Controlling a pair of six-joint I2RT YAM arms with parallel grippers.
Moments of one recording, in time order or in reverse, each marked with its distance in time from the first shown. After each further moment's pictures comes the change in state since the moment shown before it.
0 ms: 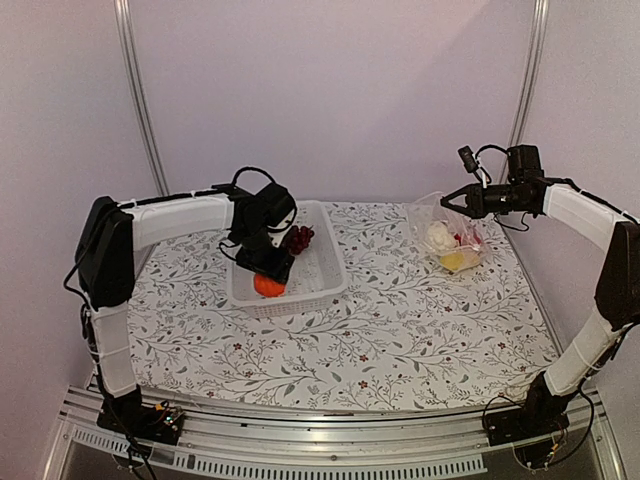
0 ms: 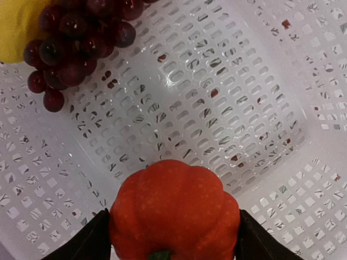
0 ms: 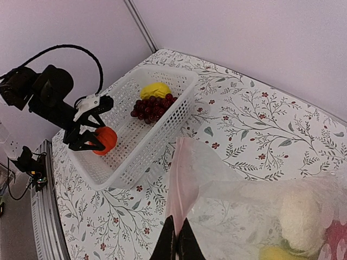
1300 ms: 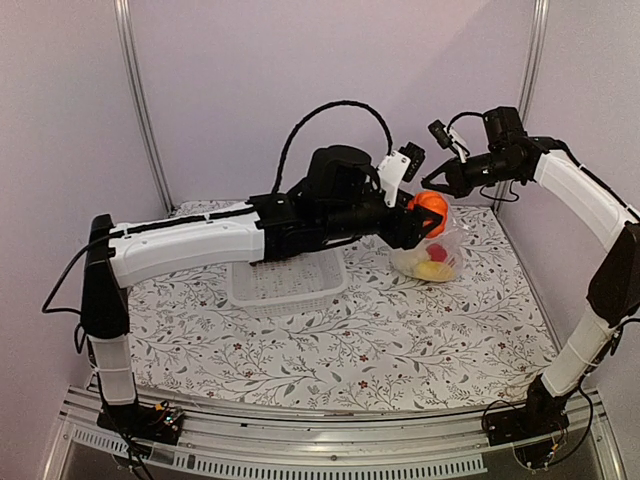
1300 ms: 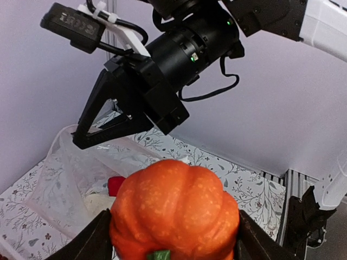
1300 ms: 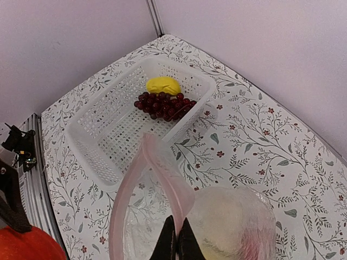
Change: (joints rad) left arm -0.441 -0.060 0.211 0.841 0.081 0.121; right arm 0.190 0.048 0.354 -0.349 0.219 -0.122
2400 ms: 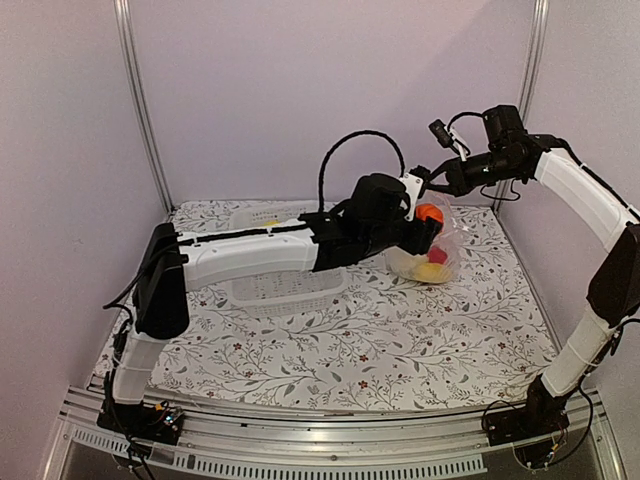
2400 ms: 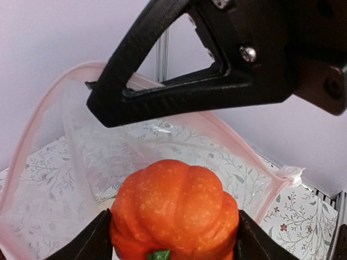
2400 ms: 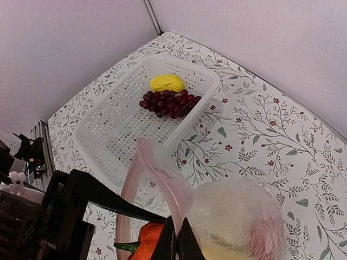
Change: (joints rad) left arm 0.027 0.309 0.214 0.030 -0.214 -0.061; right arm 0.005 0.001 0.028 -0.046 0.001 0.071
